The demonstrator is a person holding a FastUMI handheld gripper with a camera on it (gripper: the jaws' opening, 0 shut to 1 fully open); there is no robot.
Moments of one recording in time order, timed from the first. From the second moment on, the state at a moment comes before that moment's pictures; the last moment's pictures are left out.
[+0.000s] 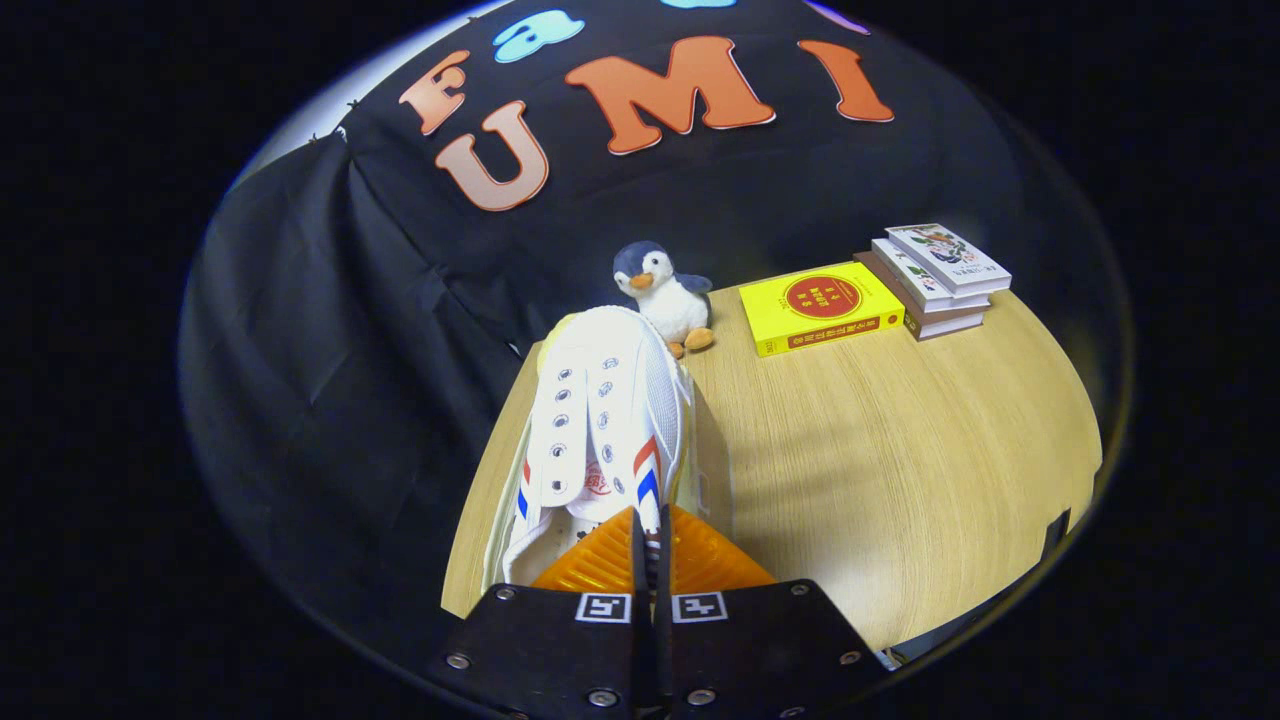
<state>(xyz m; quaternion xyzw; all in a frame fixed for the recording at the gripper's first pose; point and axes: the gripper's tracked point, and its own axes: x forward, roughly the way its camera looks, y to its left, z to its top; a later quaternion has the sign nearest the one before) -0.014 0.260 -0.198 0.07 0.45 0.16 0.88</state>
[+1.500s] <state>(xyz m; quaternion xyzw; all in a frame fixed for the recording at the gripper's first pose) 0.048 0.180 -0.080 0.05 0.32 0.14 0.94</state>
